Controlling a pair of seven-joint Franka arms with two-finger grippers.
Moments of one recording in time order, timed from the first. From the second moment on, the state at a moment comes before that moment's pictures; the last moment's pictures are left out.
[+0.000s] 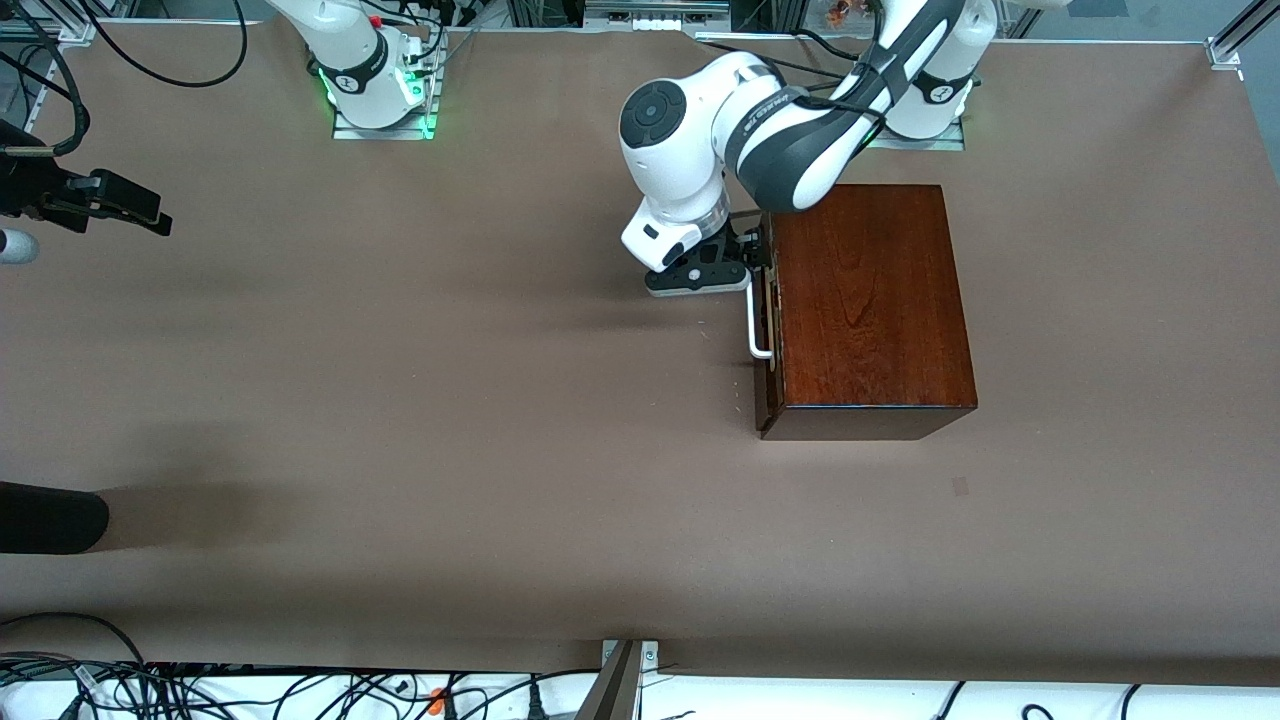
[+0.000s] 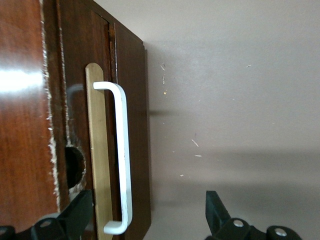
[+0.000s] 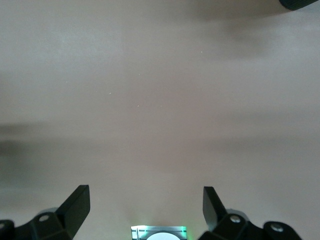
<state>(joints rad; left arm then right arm) -0.42 0.46 -0.44 -1.66 0.40 1.84 -0.97 0.02 0.02 -0.06 -1.57 0.03 1.48 0.00</state>
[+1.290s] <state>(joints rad) -0.42 0.56 -0.42 -1.70 0.49 1.94 -1.06 0.02 0.02 -0.06 -1.57 0.03 1.48 0.00</state>
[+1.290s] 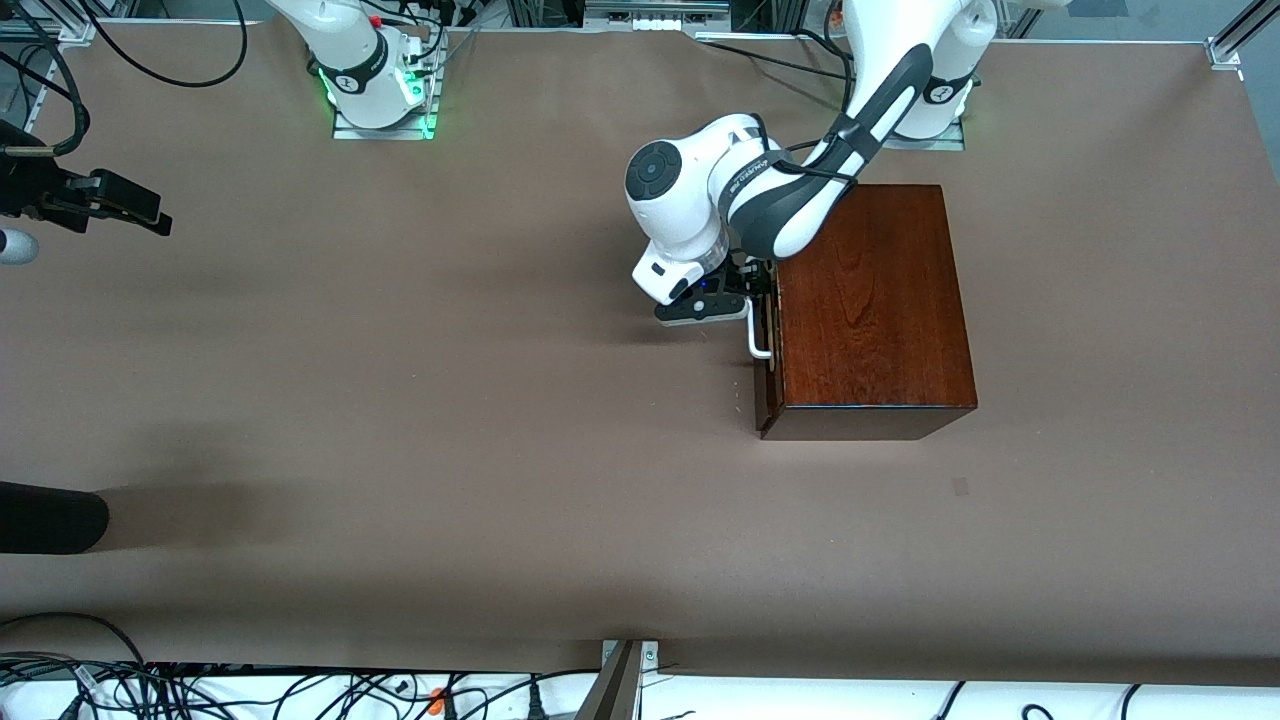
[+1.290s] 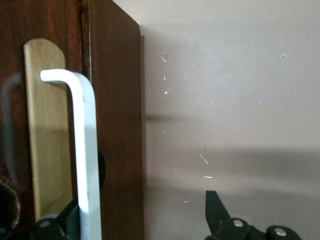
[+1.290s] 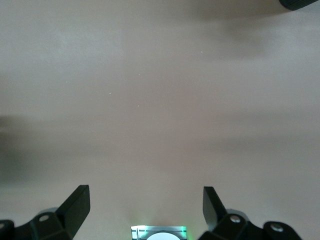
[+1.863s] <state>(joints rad) -0.50 0.66 -0.43 -1.54 0.48 1.94 -1.09 0.02 0.02 -0.06 -1.57 0.03 1.48 0.00</state>
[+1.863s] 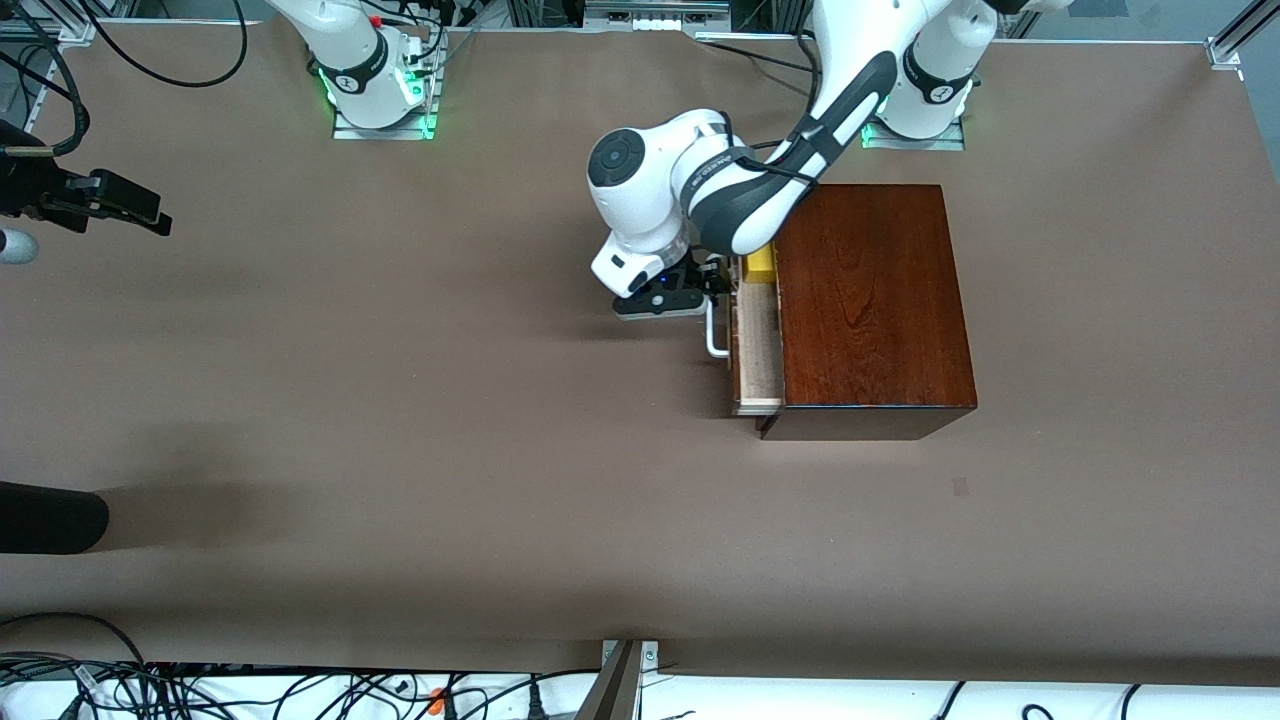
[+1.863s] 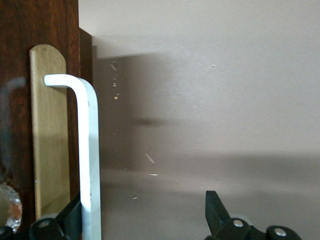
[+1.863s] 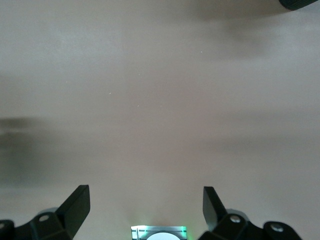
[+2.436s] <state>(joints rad) -0.54 0.73 -0.42 -1.42 0.45 1.93 -1.09 0.02 0.02 -0.06 -1.57 0.03 1.48 0.00</state>
